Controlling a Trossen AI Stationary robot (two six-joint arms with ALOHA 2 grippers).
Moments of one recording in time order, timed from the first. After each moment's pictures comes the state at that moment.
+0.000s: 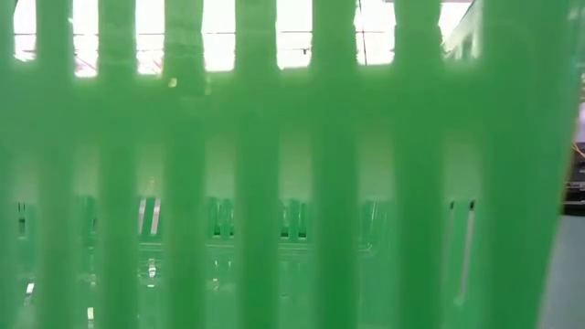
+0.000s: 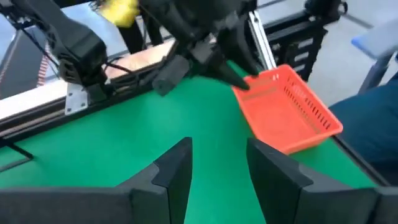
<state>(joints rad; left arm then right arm) -0.24 1.88 1.58 -0.17 0.08 0.21 0.84 1.13 0.64 -0.22 0.05 0.36</state>
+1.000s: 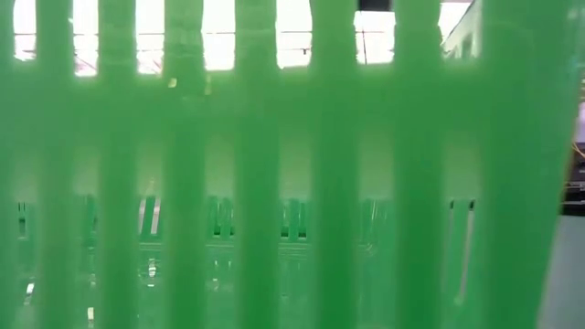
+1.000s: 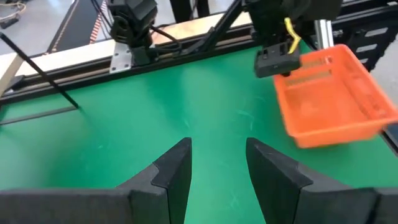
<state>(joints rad) -0.27 1.88 1.55 -0.19 -0.16 0.08 0.97 1.43 0.78 -0.50 -0.08 -0.20</state>
